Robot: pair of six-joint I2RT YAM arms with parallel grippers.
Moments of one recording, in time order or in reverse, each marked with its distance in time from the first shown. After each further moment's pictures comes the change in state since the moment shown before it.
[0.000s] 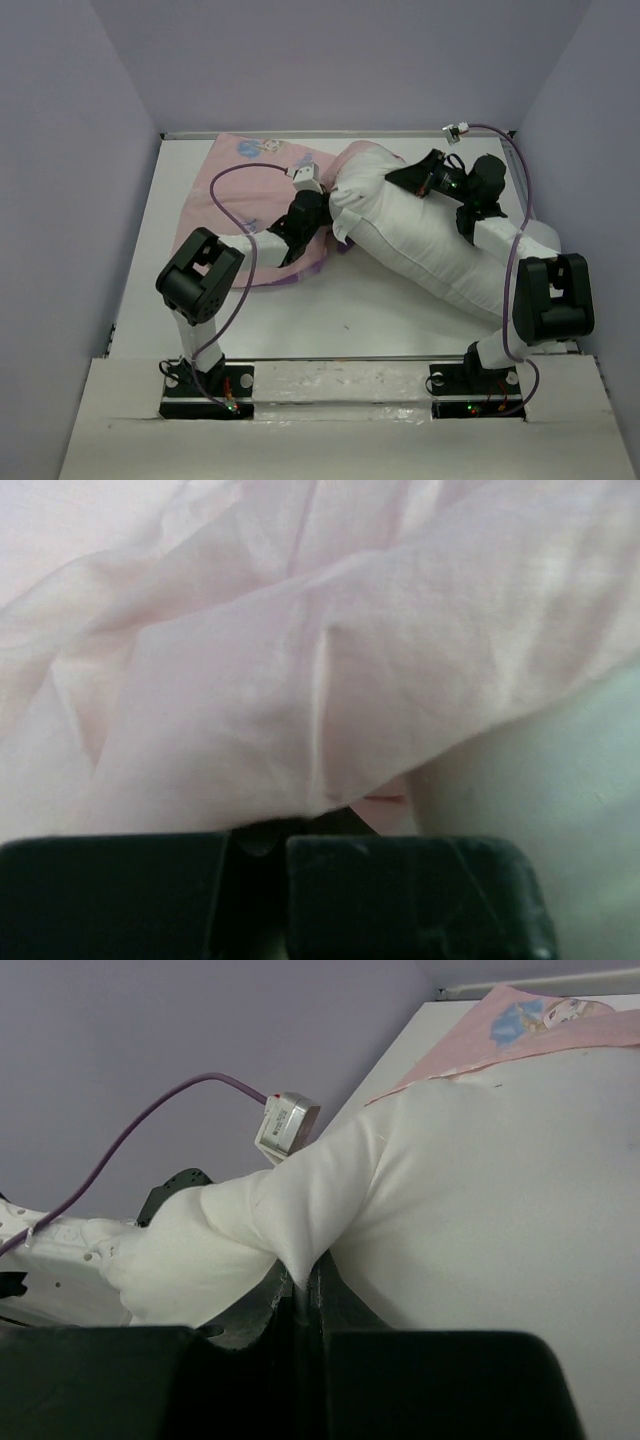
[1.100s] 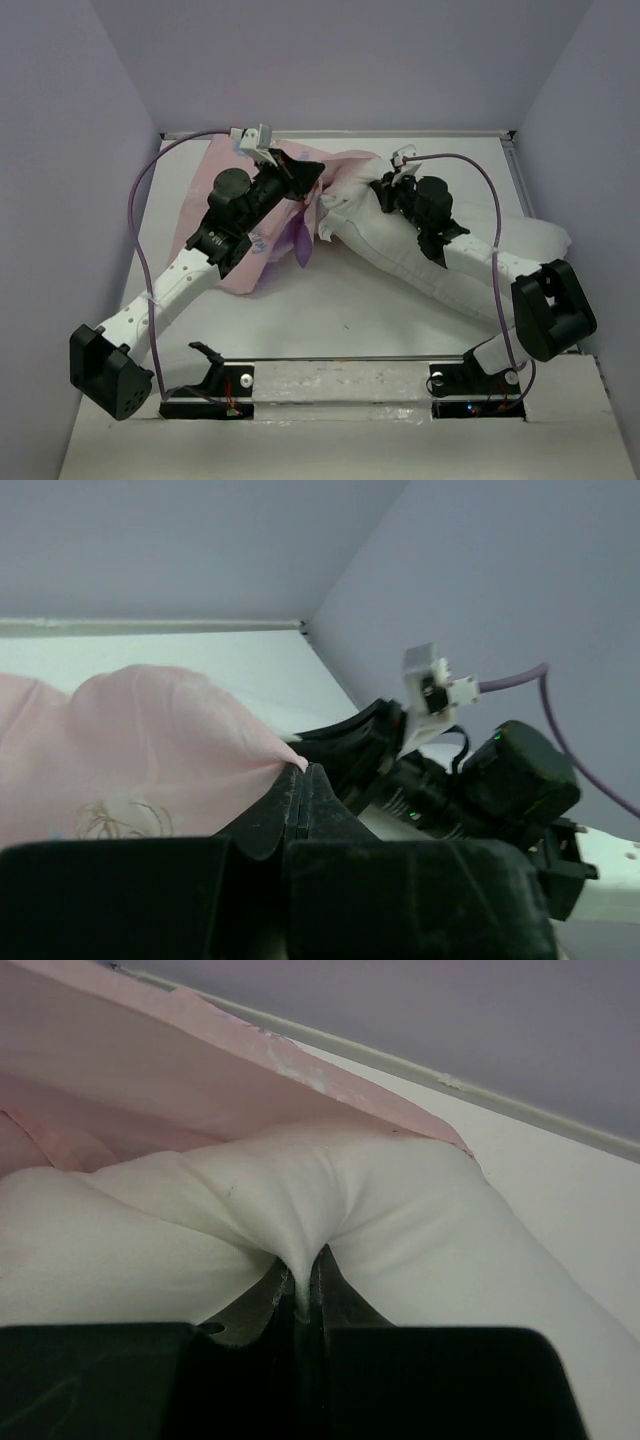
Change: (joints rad) left arm 0.081 -0.681 -0.011 -0.299 0.336 0.052; right arm 0.337 -0.065 -0.085 -0.224 0.863 -0.880
